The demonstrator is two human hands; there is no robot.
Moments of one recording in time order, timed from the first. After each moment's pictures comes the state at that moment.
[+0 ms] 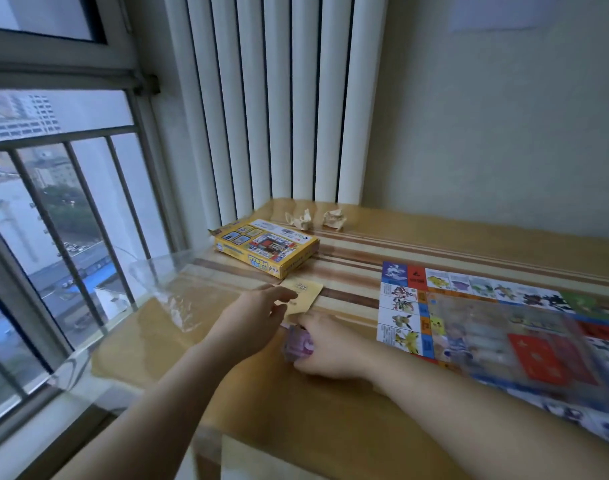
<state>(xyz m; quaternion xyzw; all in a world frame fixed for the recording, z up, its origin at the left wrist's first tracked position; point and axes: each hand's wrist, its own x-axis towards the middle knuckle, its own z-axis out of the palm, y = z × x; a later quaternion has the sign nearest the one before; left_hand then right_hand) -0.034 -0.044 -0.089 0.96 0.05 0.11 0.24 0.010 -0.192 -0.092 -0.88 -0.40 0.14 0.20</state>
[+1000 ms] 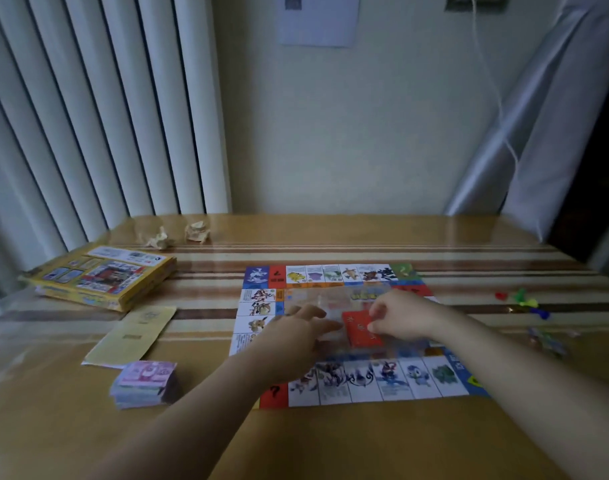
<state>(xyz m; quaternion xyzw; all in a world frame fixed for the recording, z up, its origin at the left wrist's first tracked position) 0.032 -0.266 -0.085 0.97 -0.24 -0.04 0.10 0.048 -0.458 -0.040 -0.98 -0.05 0.15 0.13</state>
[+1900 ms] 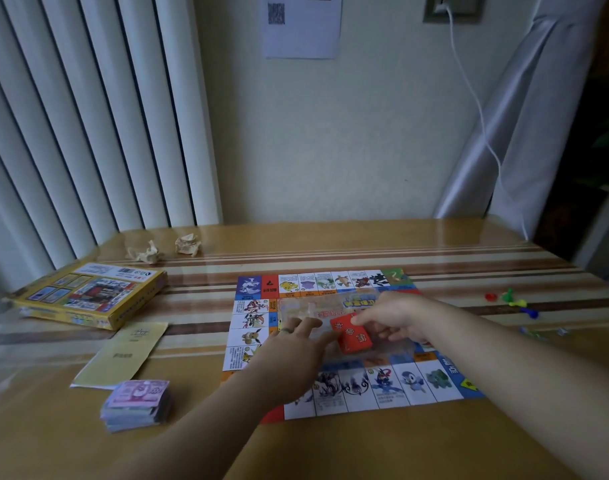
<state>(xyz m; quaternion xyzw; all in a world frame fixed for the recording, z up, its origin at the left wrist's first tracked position) 0.029 -0.272 -0.093 0.97 -0.26 -0.03 0.01 0.067 -0.456 -0.046 -0.89 0.13 0.22 0.39</state>
